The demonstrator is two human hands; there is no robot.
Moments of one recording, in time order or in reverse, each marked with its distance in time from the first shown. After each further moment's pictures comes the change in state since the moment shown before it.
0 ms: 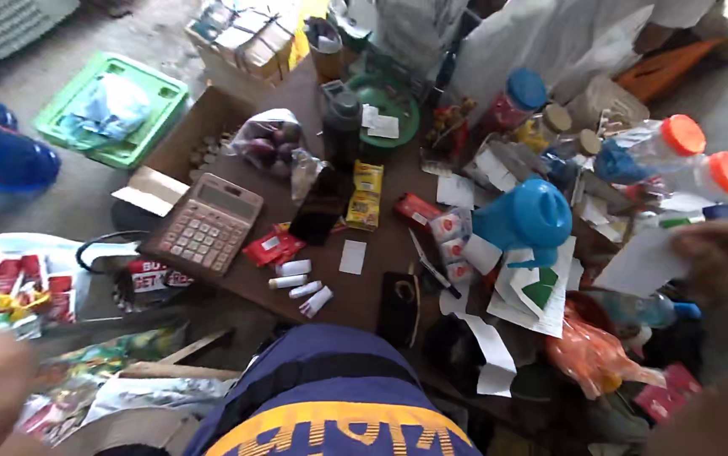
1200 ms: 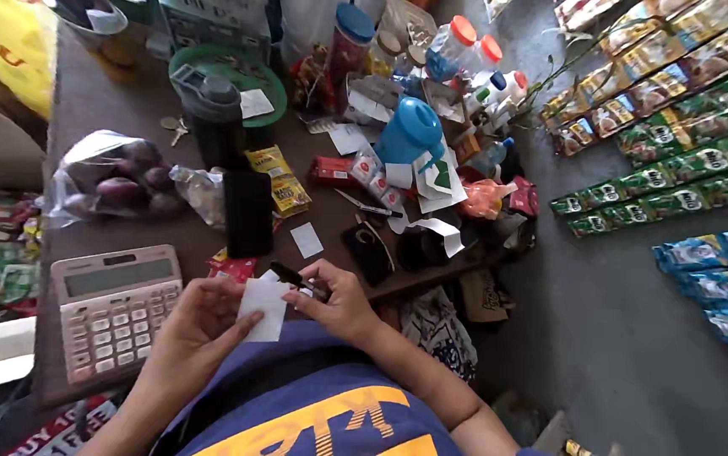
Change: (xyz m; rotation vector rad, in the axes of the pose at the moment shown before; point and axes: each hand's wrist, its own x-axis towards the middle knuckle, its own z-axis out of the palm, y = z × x) left_hand 0.024 -0.154 0.053 -0.602 -0.481 -0.301; right_hand -0.023 -0.203 0.393 0.559 0.345 0.285
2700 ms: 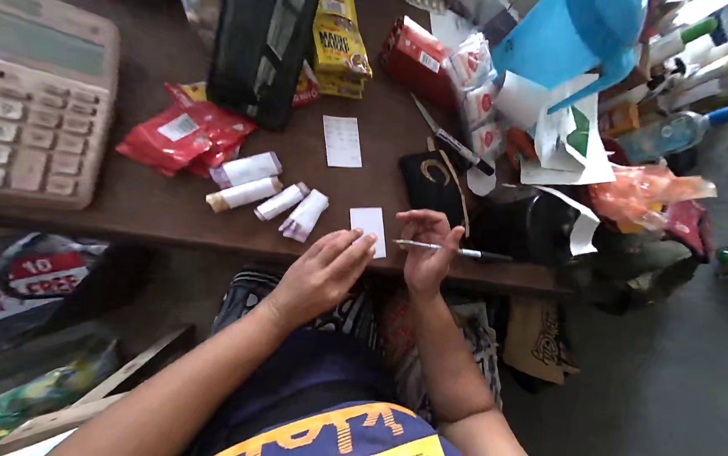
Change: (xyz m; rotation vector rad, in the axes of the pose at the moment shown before) left_hand -0.032 -0.214 0.154 1.084 0.059 0.717; right_hand -0.055 0.252 -0.079 0.364 0.170 -0.146
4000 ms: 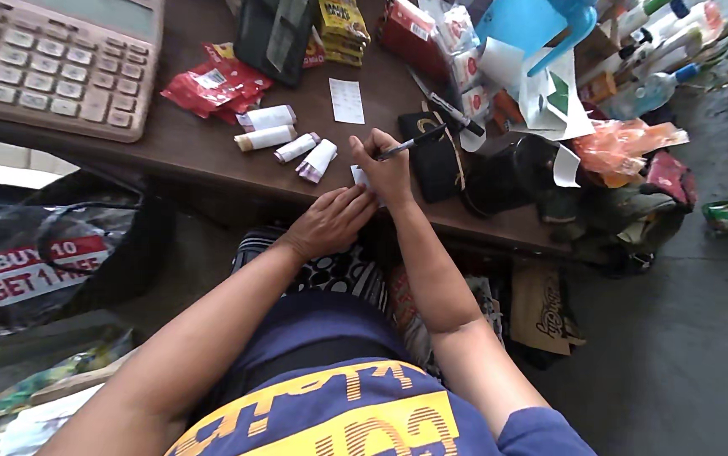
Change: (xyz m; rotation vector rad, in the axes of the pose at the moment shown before) left_hand -0.019 -0.011 0.020 0.229 -0.037 0.186; right_hand 0.044 0.013 0.054 -0.430 -0.233 -0.226
